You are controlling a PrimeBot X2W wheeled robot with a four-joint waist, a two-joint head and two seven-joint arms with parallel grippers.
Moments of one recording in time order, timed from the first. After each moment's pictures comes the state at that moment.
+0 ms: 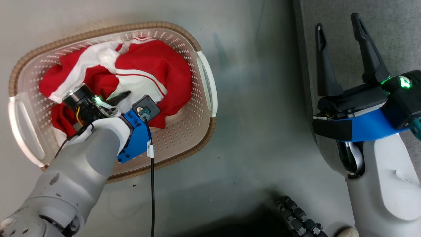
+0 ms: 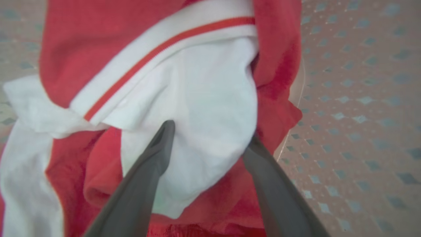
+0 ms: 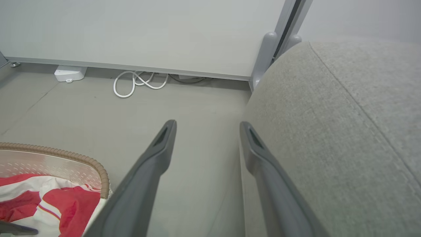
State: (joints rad) left arm -1.01 0.18 -1.11 1.28 -0.21 -0.13 -0.11; right arm -0.53 -0.05 0.06 0.07 0.04 0.13 -0.26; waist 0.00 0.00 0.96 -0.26
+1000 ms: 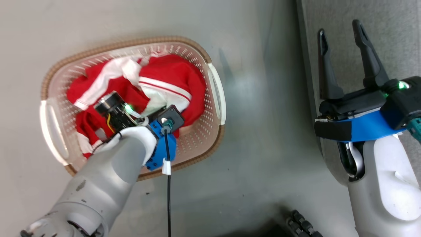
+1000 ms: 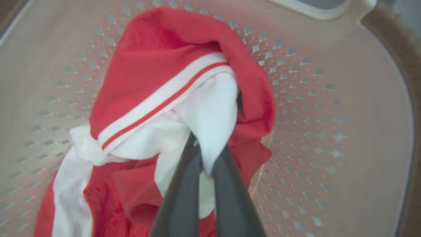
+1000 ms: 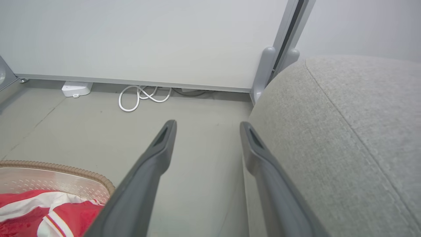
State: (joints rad) left arm -0.99 0.09 -1.15 1.29 -0.27 -0.12 -0.22; right arm -0.52 -0.05 0.04 0.10 0.03 0.13 -0.26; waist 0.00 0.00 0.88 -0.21
